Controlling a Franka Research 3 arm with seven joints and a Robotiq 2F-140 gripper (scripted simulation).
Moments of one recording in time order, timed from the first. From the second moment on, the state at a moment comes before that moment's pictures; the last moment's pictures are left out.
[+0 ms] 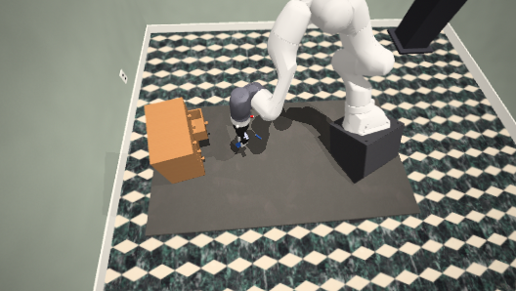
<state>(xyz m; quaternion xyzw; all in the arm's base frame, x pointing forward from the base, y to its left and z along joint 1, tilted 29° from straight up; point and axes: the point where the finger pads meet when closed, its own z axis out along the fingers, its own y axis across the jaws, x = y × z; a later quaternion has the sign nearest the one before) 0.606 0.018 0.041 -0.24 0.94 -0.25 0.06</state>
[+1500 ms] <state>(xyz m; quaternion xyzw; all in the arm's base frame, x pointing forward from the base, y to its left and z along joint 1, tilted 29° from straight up) 0.615 -0.098 0.094 -0.13 0.96 -0.24 0.09</state>
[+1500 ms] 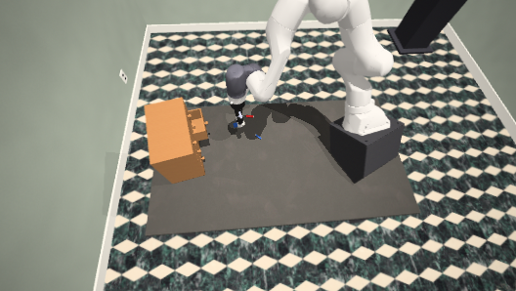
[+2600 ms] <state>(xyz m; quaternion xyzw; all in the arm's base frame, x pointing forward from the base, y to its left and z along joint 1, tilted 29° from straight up) 0.607 -0.063 0.156 -0.13 0.96 -0.23 0.10</state>
